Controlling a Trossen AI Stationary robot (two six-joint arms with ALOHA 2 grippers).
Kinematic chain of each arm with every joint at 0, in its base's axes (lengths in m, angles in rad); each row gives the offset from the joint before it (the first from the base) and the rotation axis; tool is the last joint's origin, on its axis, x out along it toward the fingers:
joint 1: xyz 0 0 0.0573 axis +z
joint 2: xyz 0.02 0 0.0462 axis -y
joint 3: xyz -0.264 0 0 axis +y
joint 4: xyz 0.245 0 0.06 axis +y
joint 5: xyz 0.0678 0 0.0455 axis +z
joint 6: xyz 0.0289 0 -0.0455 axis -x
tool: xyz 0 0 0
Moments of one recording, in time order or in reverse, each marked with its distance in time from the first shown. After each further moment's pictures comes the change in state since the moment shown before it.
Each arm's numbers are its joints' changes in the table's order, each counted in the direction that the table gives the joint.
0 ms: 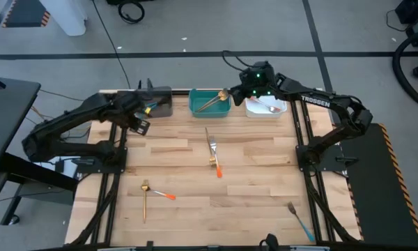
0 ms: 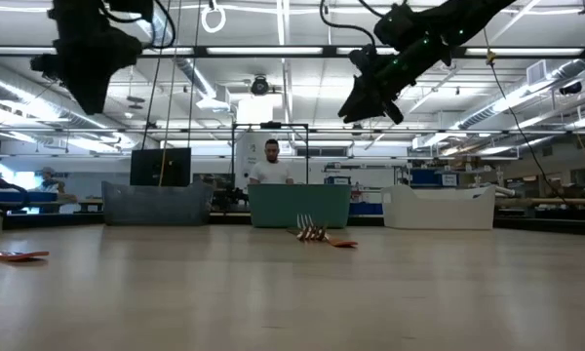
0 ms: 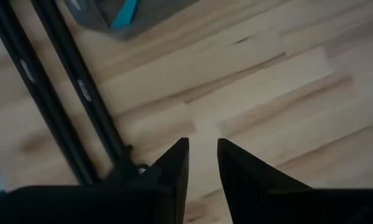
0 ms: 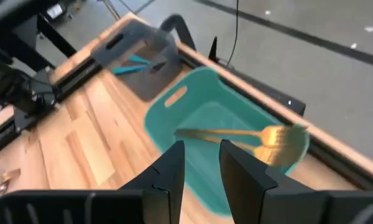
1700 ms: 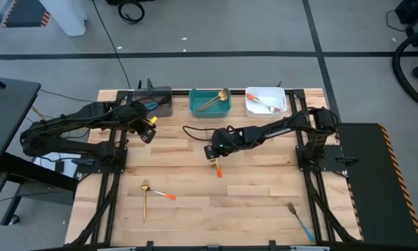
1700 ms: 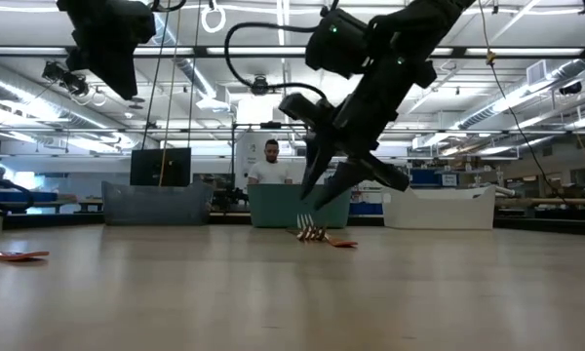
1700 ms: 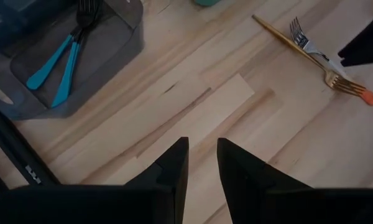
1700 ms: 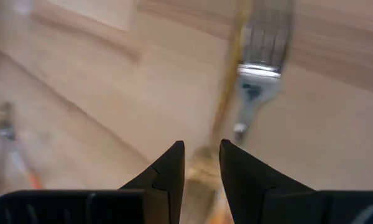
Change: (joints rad) left arm -0.229 0.051 0.020 -0.227 0.073 -0.084; right arm 0.609 -0.407 -0.002 -0.008 -0.263 -0.898
